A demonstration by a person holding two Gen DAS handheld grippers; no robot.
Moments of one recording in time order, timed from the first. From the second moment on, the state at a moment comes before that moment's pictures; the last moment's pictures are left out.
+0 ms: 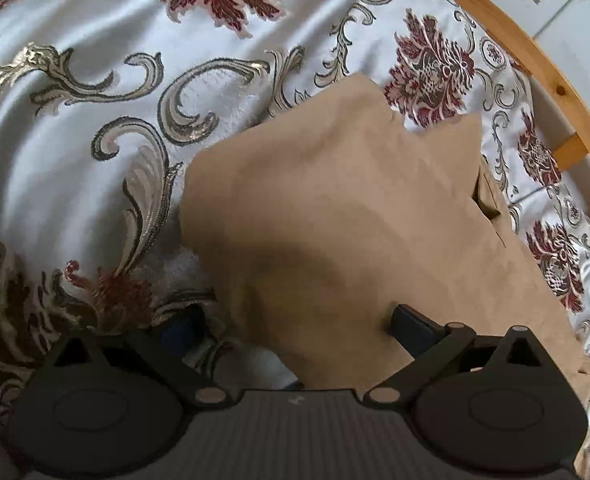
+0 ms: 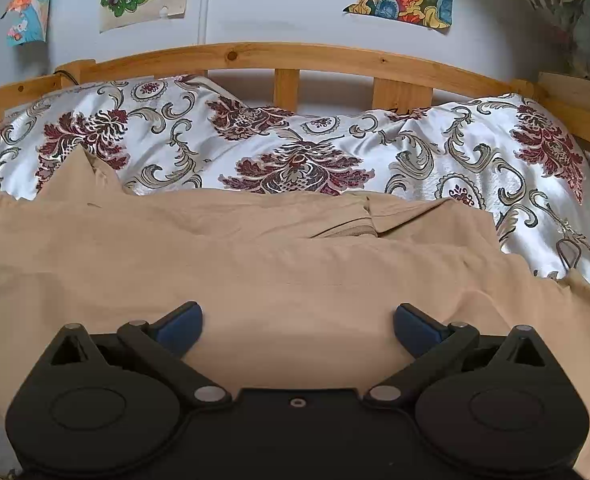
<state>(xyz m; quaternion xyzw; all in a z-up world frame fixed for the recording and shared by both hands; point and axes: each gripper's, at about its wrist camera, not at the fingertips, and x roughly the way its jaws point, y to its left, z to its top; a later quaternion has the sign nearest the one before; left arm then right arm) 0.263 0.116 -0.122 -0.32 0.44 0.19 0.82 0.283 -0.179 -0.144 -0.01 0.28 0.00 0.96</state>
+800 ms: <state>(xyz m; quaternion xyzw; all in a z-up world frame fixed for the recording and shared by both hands) 0.251 0.100 -0.082 -0.30 0.33 0.16 0.88 0.291 -0.176 -0.136 -0.01 0.31 0.02 0.95</state>
